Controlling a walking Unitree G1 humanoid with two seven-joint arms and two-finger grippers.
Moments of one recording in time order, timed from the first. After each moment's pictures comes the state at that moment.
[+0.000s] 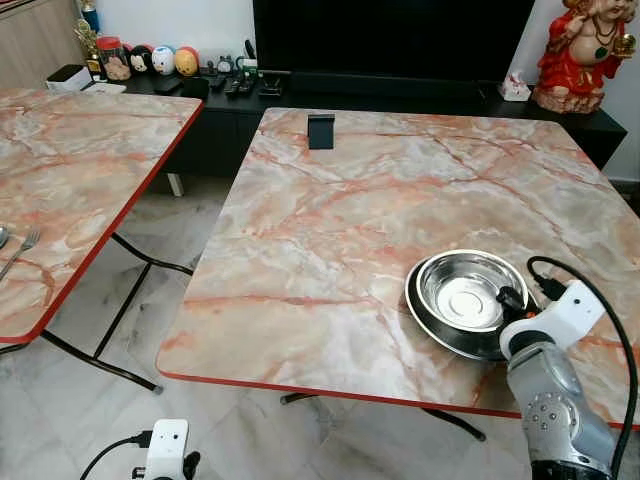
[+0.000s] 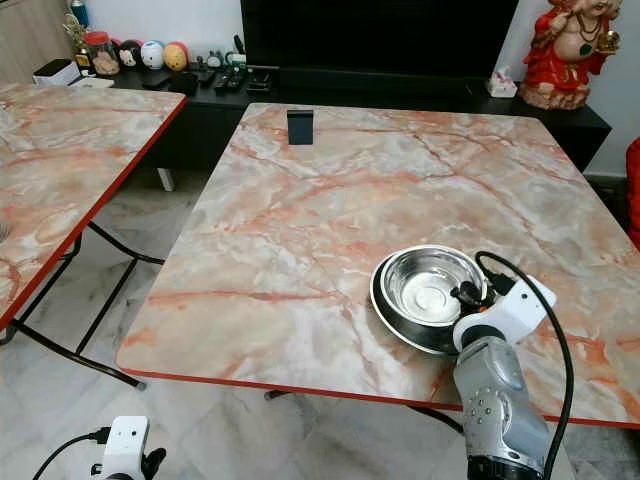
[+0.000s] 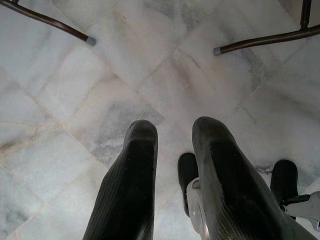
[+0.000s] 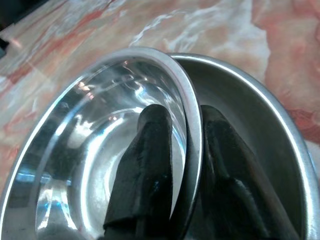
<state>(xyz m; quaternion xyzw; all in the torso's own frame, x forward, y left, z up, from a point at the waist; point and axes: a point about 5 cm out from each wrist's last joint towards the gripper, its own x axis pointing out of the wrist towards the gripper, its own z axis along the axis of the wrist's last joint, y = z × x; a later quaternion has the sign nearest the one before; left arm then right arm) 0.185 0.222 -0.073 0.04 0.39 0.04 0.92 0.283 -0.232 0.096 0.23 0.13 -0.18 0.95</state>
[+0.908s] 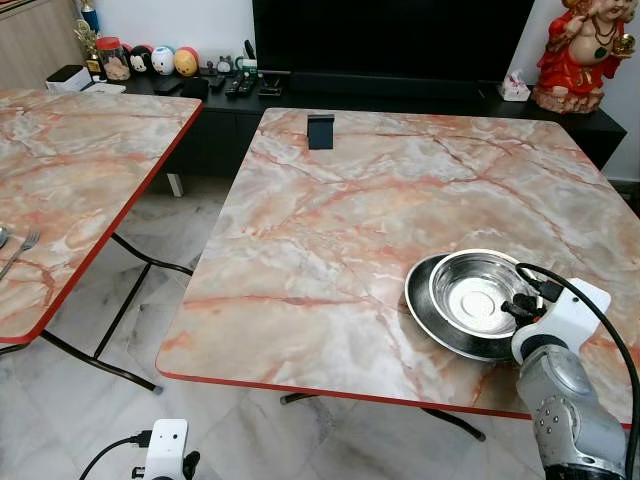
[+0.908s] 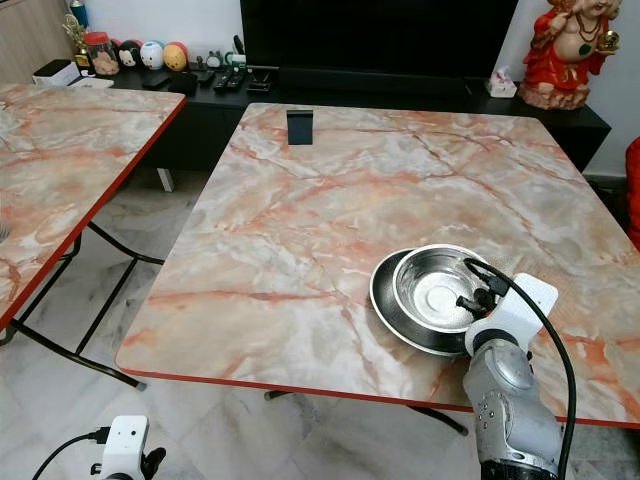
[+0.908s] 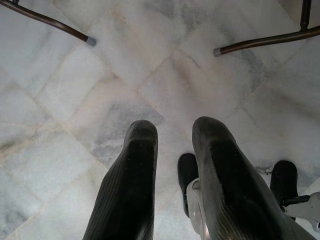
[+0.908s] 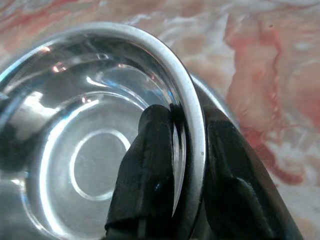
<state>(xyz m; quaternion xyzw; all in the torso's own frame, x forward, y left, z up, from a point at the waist) 0.185 0.223 -0.073 0.04 0.39 0.04 0.92 0.278 -0.244 0.092 0.13 0.16 -0.20 0.96</state>
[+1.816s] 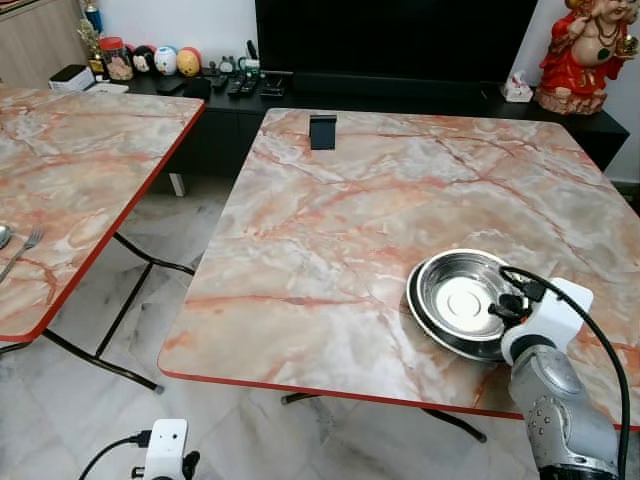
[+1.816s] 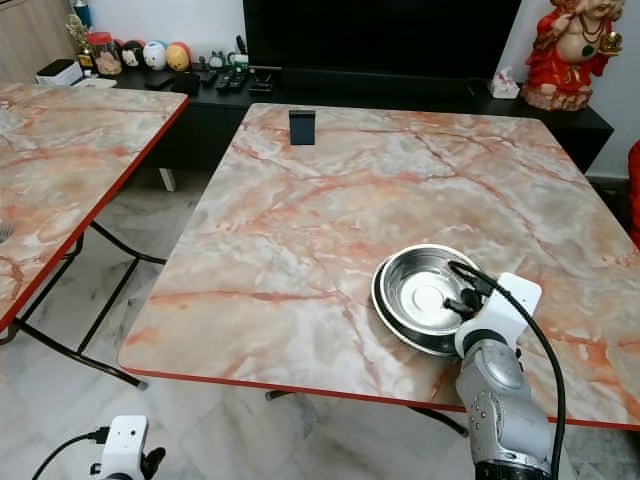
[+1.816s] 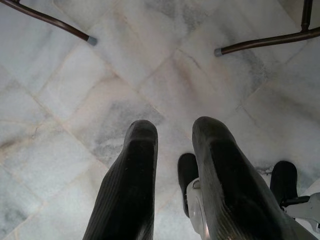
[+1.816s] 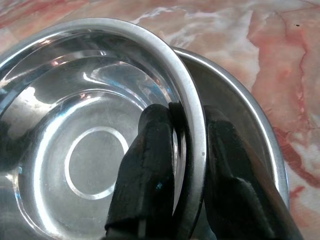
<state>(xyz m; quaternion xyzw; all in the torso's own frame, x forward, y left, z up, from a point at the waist) 0.185 0.223 -0.072 0.03 0.39 0.04 0.92 0.279 -0.239 0.091 0.11 0.16 -0.18 0.96</state>
